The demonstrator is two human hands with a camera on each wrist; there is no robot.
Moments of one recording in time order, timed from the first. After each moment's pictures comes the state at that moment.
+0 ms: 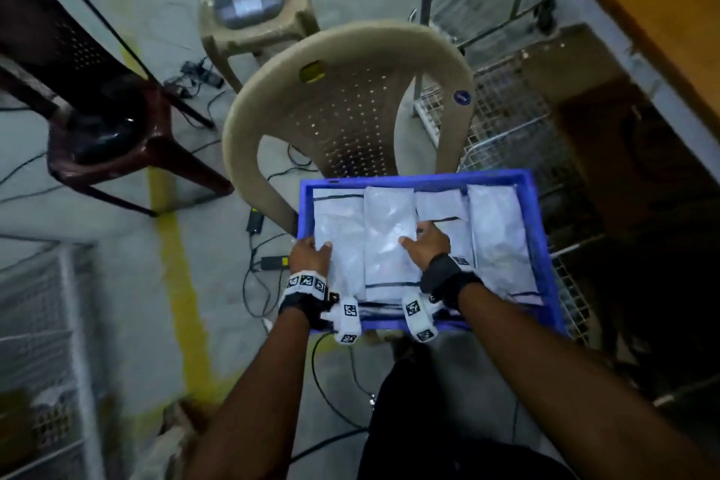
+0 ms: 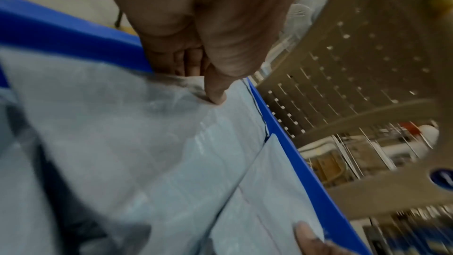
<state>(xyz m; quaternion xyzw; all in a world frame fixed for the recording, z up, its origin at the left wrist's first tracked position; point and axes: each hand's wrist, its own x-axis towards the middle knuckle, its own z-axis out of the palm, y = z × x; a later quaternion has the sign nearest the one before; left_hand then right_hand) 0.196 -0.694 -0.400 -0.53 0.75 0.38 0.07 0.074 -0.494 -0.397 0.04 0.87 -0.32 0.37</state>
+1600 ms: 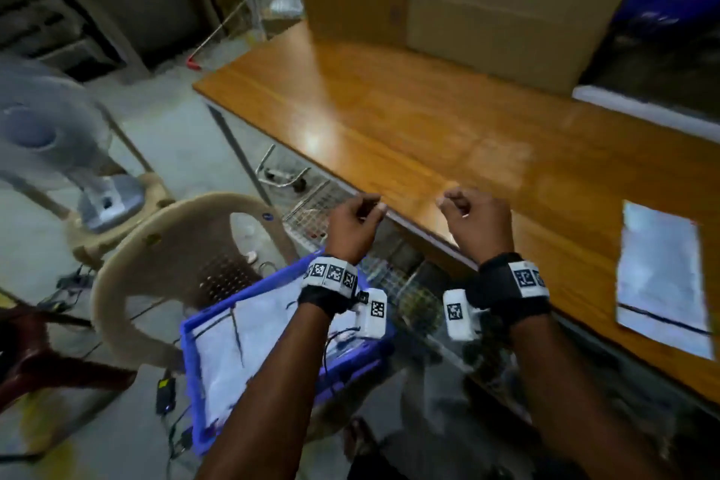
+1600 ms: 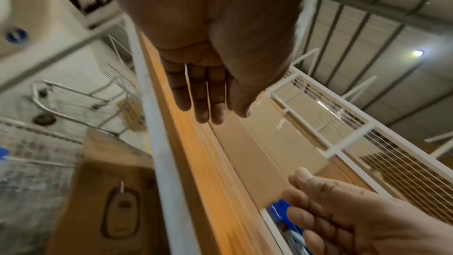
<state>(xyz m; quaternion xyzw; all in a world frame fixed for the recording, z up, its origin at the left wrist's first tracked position) 0.053 -0.334 -0.101 0.01 0.82 0.57 -0.05 0.079 -0.120 -0.075 0.09 0.90 -0.41 -0.14</state>
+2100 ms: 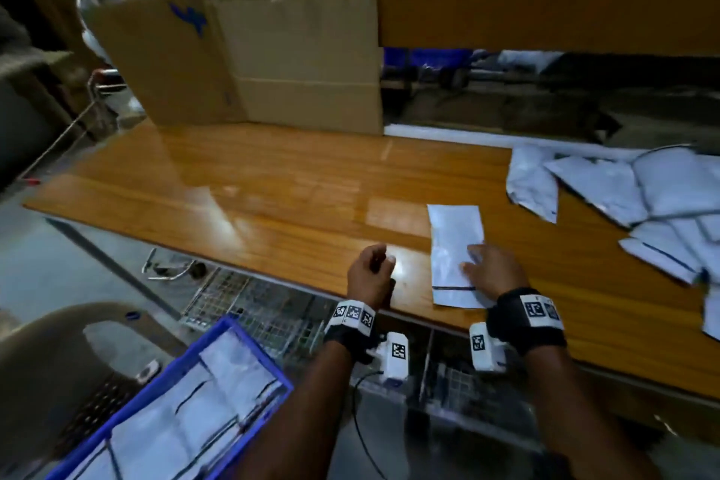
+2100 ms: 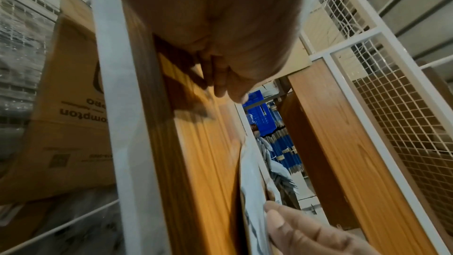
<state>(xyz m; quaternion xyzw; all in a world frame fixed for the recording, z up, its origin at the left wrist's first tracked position) 0.120 -0.060 -0.149 0.06 0.77 0.62 0.13 0.217 0.161 -0.114 0.26 0.93 -0.25 0.02</state>
